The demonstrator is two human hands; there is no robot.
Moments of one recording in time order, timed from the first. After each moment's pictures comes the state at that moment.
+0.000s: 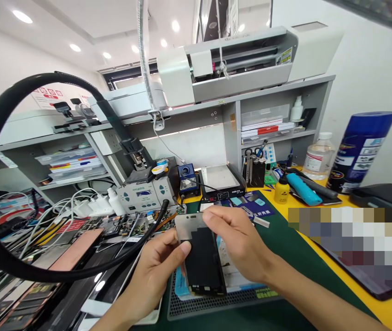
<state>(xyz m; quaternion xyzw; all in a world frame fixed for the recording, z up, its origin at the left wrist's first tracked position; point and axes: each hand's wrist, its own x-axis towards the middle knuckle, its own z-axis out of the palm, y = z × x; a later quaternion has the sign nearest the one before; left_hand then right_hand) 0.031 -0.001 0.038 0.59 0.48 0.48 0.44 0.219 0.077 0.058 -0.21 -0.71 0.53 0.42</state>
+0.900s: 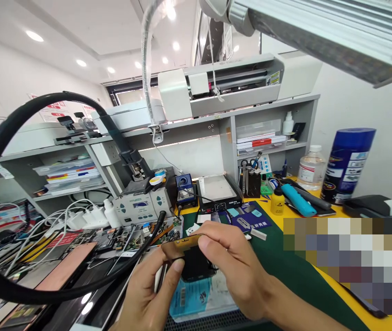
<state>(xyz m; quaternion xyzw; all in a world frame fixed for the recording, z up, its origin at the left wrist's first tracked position) 0.046 -0.012 0.034 0.64 0.52 0.54 0.17 0.222 0.065 0.059 -0.18 -0.74 0.46 0.45</state>
